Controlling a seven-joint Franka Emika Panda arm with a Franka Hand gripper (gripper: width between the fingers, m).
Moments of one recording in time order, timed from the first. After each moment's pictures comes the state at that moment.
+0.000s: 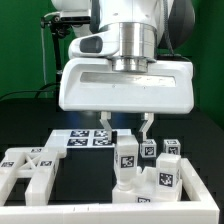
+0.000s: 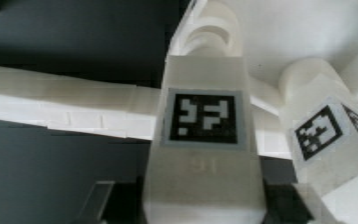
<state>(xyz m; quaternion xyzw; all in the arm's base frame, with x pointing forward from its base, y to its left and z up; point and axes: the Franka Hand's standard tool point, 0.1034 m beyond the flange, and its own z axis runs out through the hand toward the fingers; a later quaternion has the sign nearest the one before) 0.622 0.031 0.107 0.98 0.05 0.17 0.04</state>
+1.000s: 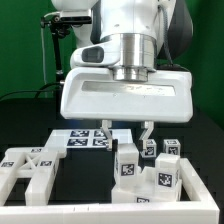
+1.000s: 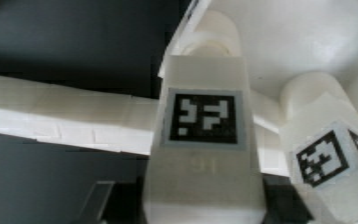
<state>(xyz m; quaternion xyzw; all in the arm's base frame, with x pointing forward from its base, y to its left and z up) 0.620 0.032 0.094 0.98 0.06 0.19 0.04</state>
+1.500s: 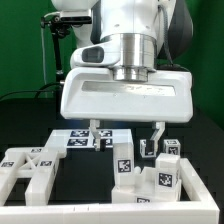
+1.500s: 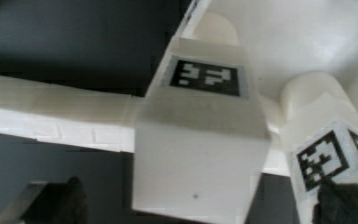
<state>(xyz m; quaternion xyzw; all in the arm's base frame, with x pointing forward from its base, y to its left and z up) 0.620 0.032 0.094 0.98 0.06 0.19 0.04</state>
